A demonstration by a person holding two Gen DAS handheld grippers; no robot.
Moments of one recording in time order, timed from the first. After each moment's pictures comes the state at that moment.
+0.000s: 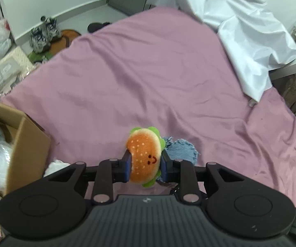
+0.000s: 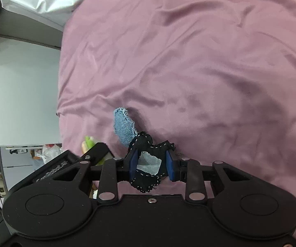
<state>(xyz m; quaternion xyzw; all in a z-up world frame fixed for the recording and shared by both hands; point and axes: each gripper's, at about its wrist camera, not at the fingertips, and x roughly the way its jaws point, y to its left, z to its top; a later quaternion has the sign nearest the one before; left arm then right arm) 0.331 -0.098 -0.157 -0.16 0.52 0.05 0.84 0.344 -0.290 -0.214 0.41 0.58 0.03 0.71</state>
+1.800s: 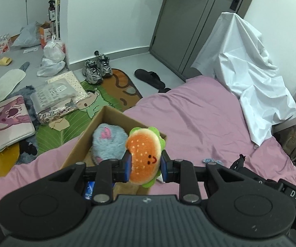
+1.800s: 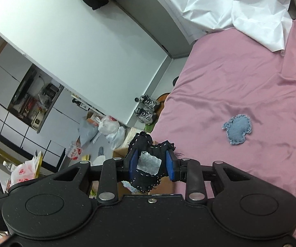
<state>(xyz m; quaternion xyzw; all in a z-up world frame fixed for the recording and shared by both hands) 0.169 0.021 -0.027 -0.19 0.40 0.15 0.88 0.260 -0.234 -0.075 0.29 0.42 0.28 0.82</state>
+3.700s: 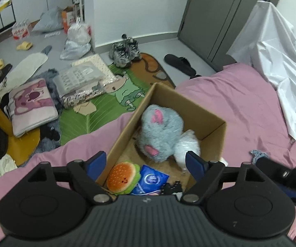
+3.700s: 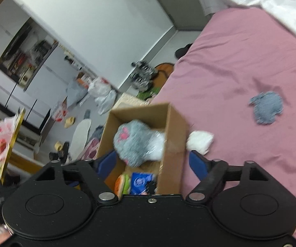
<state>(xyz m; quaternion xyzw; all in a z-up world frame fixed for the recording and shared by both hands) 0.160 0.078 -0.078 -0.19 0.44 0.21 0.85 0.255 -0.157 -0.078 0.20 0.47 0.29 0.81</state>
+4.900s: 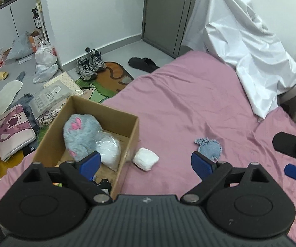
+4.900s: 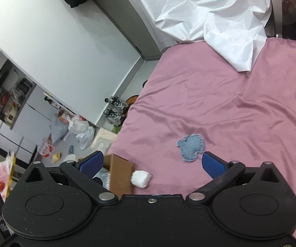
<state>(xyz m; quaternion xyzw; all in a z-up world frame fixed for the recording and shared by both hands) 0.216 -0.059 -0.053 -0.11 0.45 0.15 0.87 0.295 -0.291 -0.061 0.22 0.44 0.22 0.84</state>
